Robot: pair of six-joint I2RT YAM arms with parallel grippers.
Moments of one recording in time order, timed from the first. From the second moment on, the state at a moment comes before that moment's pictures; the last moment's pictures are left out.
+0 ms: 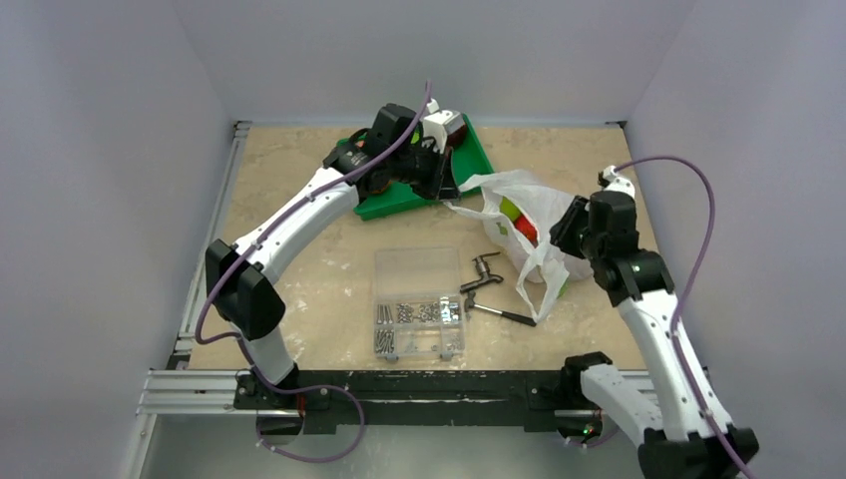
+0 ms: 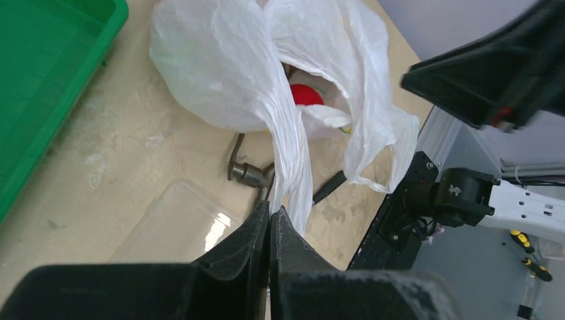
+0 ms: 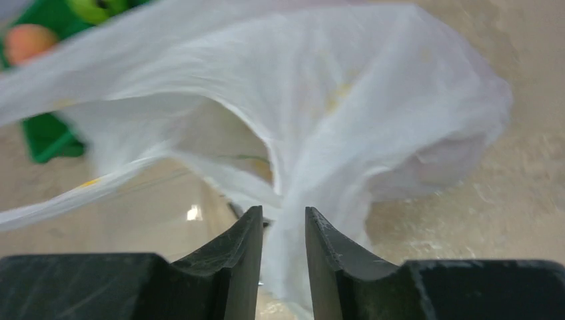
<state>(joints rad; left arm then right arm) -0.64 1.75 1.79 -0.62 0.47 -0.24 0.13 0.93 0.94 -0.72 0.19 0.53</state>
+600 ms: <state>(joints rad) -0.64 1.67 1.67 -0.51 0.50 -0.34 0.24 1.18 1.02 -0.52 -0.07 0.42</state>
